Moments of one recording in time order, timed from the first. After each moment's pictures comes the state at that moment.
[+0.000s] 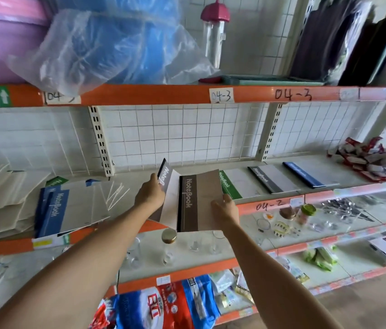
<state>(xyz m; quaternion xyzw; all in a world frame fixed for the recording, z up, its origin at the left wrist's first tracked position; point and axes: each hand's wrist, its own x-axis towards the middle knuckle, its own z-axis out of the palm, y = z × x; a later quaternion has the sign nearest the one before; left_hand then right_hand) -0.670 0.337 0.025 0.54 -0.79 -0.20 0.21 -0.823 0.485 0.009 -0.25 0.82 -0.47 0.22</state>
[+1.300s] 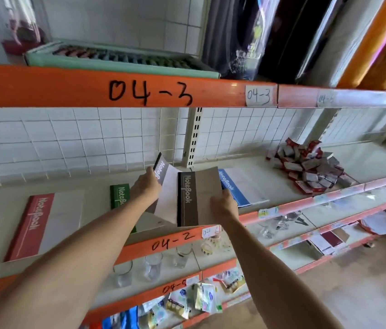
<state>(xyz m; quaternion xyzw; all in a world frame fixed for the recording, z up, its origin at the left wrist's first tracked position) -1.069 0.348 -0.001 0.52 -0.81 -0.22 0.14 -1.205 0.518 -0.003 -0.21 0.89 -0.38 0.17</state>
